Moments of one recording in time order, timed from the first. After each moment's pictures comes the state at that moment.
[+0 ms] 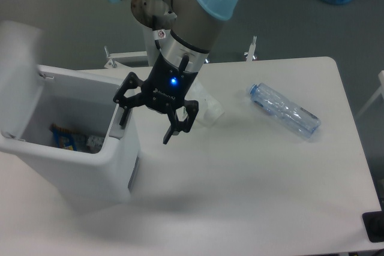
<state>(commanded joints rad) 2.45 -1.70 -1.64 -1.08 0.92 0.51</state>
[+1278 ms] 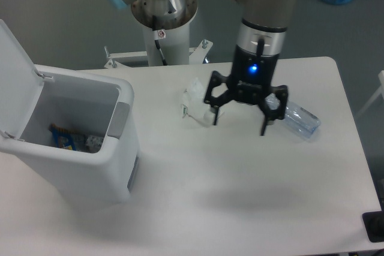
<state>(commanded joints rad) 2.70 -1.80 -1.54 -1.05 1.26 0.97</state>
